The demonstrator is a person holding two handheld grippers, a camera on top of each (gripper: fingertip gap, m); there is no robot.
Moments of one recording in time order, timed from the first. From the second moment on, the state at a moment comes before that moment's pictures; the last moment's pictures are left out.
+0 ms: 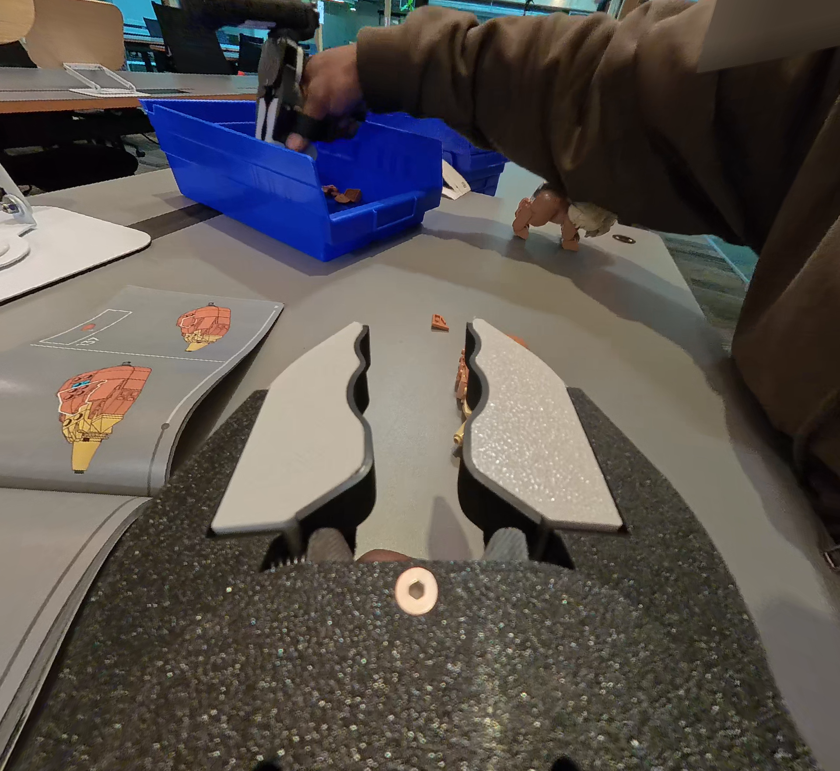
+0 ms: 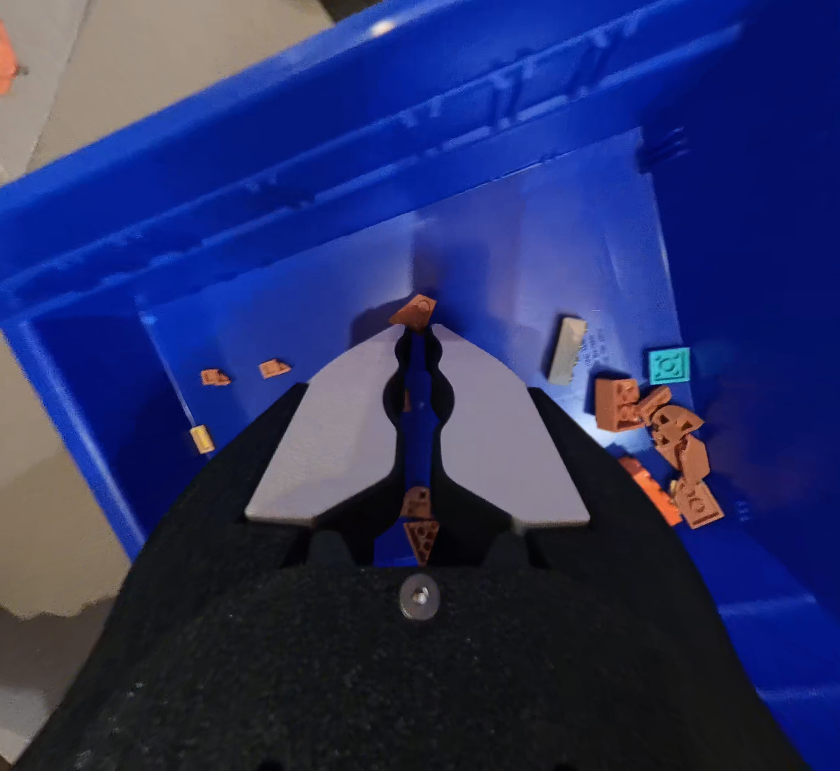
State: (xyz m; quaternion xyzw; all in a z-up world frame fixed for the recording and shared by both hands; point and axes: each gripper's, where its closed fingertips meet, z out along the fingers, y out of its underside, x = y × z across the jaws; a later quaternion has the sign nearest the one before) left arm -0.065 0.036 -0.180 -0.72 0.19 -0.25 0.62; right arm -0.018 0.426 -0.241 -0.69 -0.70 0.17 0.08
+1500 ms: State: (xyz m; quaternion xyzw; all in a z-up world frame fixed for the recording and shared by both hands) left arm -0.068 0.035 -0.185 -0.73 0.19 -0.23 0.61; right arm 0.030 0.169 -0.255 -0.63 -0.65 0.37 0.23
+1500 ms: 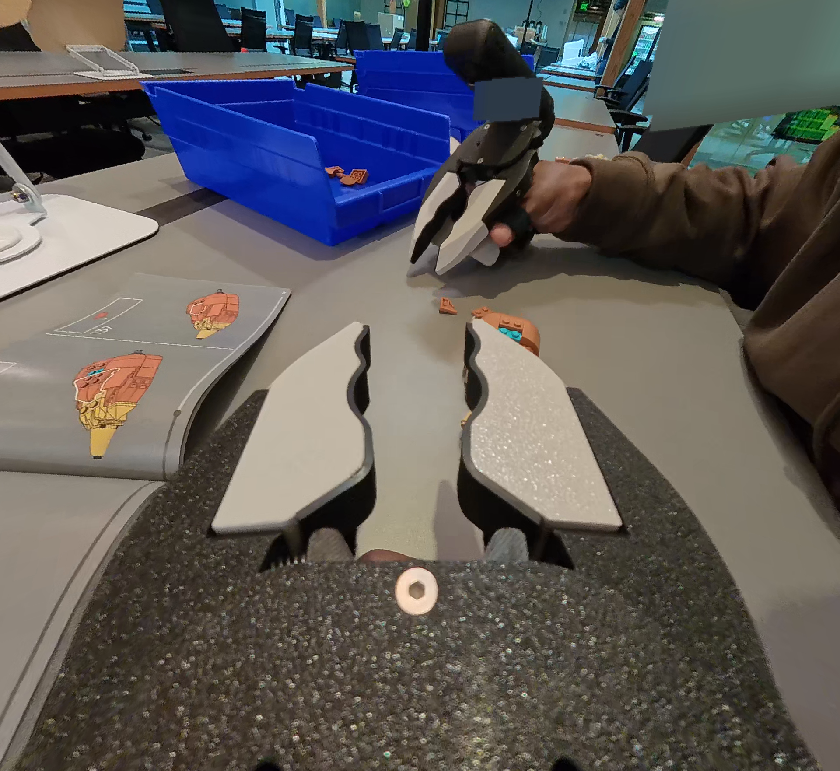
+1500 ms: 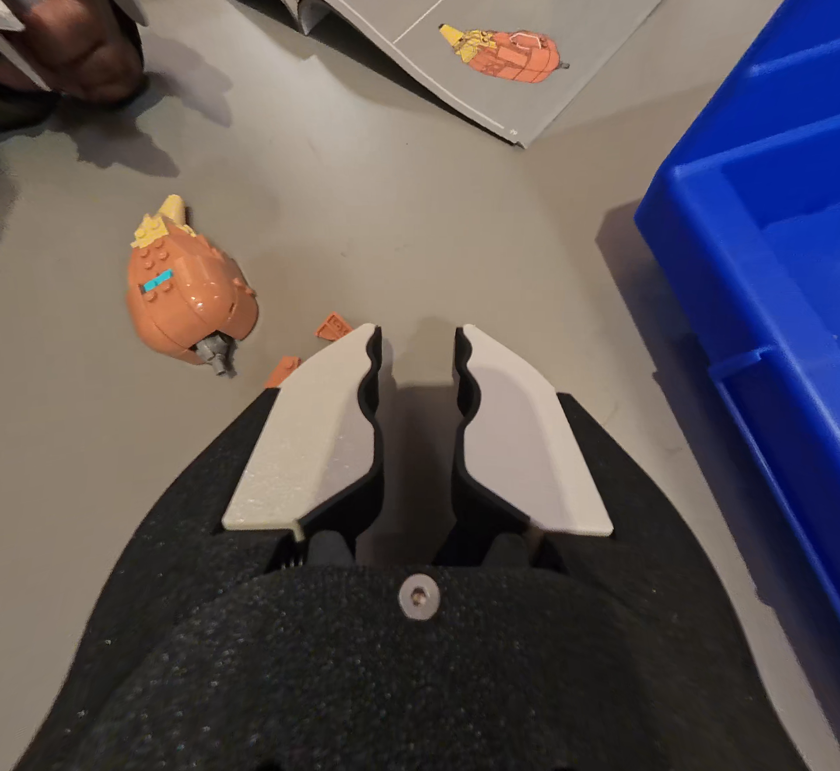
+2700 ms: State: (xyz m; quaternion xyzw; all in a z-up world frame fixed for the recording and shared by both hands) left arm -0.077 0.040 -0.188 -0.75 0.15 -0.25 0.60; right arm 0.032 0.185 -0.237 -0.62 -0.62 0.35 0.31
